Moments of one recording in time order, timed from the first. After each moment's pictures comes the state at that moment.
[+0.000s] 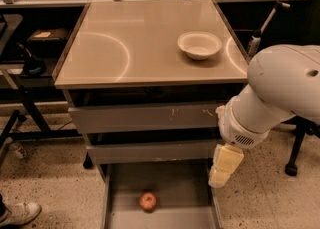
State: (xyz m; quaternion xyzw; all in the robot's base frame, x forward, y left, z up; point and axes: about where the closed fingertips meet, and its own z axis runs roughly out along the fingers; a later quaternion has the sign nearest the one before) arm 0.420 -0.141 0.775 -0.61 0.78 0.04 0.13
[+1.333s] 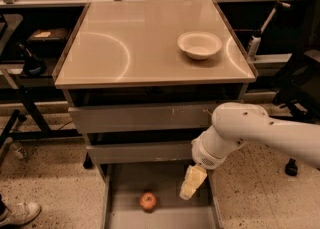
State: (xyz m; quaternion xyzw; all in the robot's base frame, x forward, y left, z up) arm 0.451 -0.093 0.596 -0.57 0.80 0.15 0.12
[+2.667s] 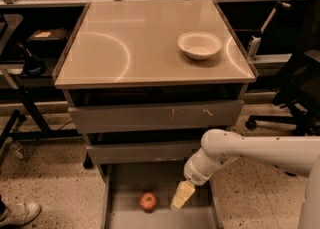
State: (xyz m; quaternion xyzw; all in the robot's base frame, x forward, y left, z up) arm 0.452 -0.076 0.454 -0.52 0.82 0.23 0.08
